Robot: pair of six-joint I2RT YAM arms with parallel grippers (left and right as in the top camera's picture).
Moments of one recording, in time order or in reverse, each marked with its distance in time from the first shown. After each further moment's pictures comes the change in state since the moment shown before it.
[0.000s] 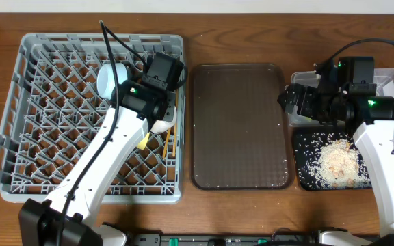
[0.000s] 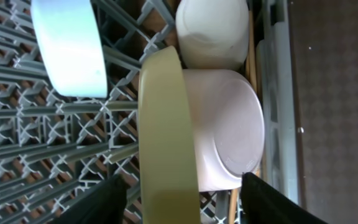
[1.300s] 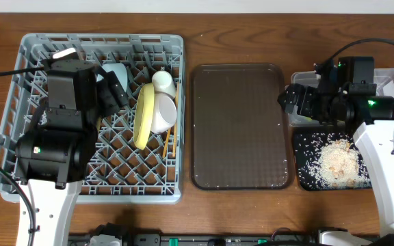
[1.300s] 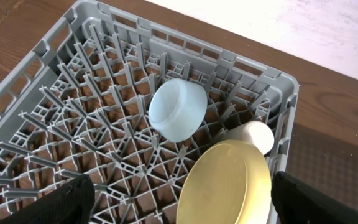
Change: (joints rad) left arm 0.283 -0.394 0.051 0.010 0.054 -0.185; right arm 0.000 0.000 0.000 0.000 0.000 0.000
